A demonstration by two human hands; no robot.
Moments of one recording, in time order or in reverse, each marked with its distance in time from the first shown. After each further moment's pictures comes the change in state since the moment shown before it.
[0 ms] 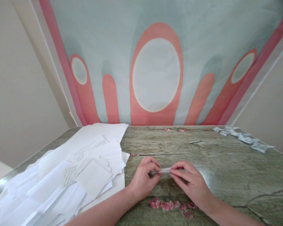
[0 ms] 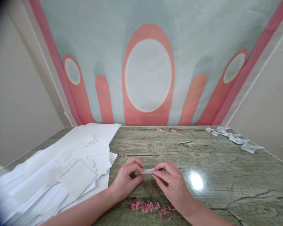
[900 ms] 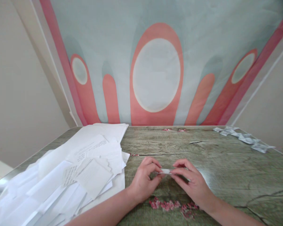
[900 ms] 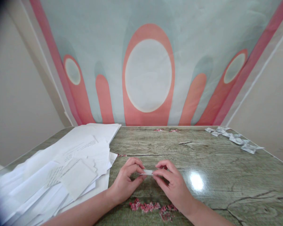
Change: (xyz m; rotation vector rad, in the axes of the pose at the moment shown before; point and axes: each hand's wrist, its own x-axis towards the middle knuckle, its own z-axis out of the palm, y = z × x) left_hand -0.001 0.006 -0.001 0.004 0.003 0.085; right_hand -0.002 0.001 0.001 0.088 -0.043 0.084
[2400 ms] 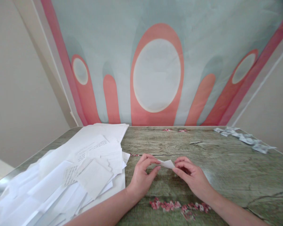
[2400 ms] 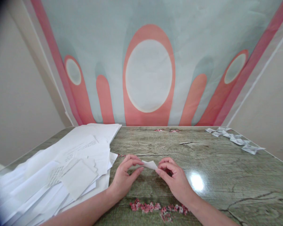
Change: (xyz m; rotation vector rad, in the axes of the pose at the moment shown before) left_hand 0.005 -0.008 0.000 -0.088 0.149 -0.061; right_hand 0.006 0.013 0.000 0.305 -0.040 0.412
